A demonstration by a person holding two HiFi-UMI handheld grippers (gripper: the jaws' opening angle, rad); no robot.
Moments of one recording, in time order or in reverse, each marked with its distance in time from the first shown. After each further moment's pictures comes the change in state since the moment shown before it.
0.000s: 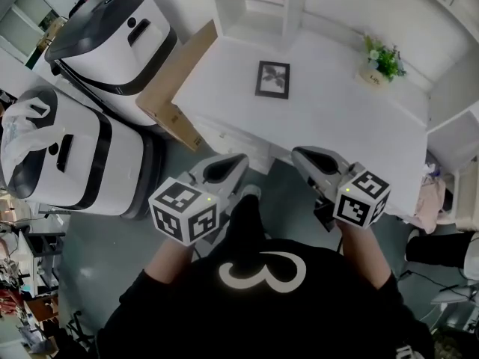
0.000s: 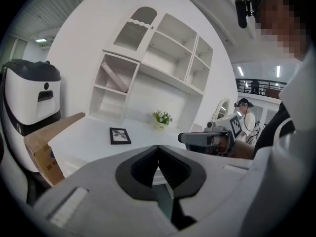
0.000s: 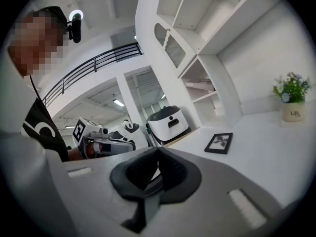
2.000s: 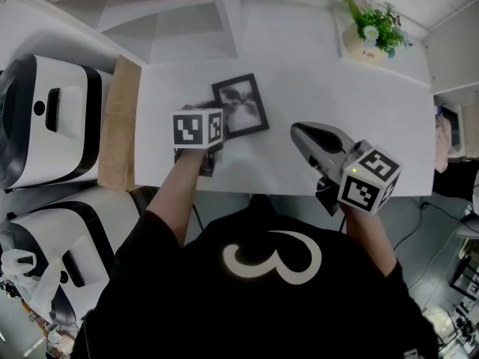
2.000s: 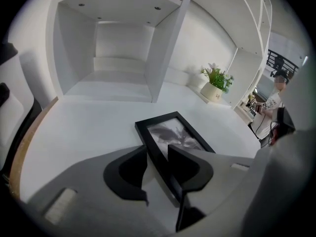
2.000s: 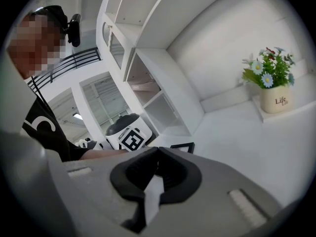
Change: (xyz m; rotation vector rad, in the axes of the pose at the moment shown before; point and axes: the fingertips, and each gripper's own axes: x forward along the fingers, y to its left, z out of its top) left arm 0.336 0.274 -0.017 0.023 0.567 0.070; right arm 0.090 -0.235 0.048 0.258 -0.055 -0.342
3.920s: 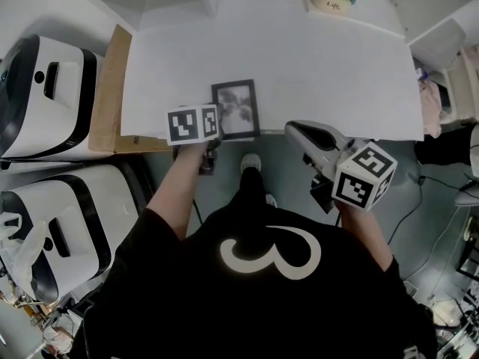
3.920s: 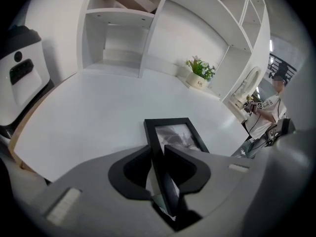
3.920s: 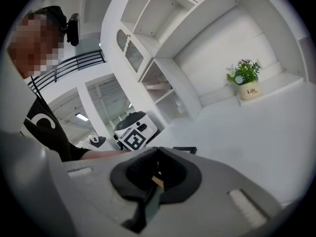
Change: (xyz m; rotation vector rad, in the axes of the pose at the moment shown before) left arm -0.069 -0.090 -0.134 -0.082 0.015 0.007; right arm -0.124 0.086 -0.100 0.012 -0.030 -0.018
